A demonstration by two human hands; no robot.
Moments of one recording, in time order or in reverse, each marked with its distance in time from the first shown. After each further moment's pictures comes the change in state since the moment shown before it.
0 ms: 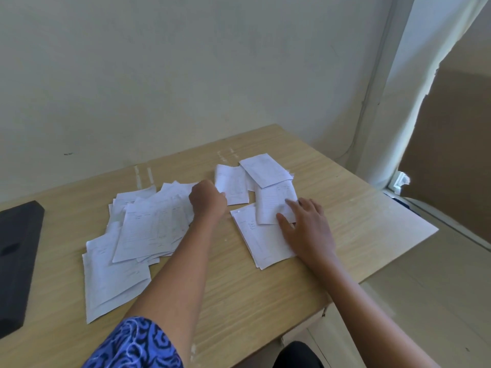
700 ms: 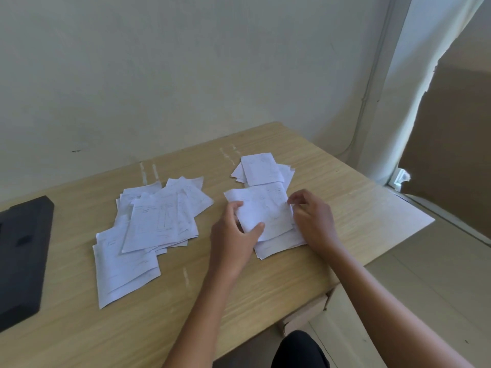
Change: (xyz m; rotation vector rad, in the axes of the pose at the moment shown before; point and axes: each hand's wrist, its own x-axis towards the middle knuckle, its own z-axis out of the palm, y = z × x) left_hand -0.132 -0.025 0.005 -0.473 -0.024 0.203; right_hand -0.001 -0.005 -0.016 0.479 0.029 0.105
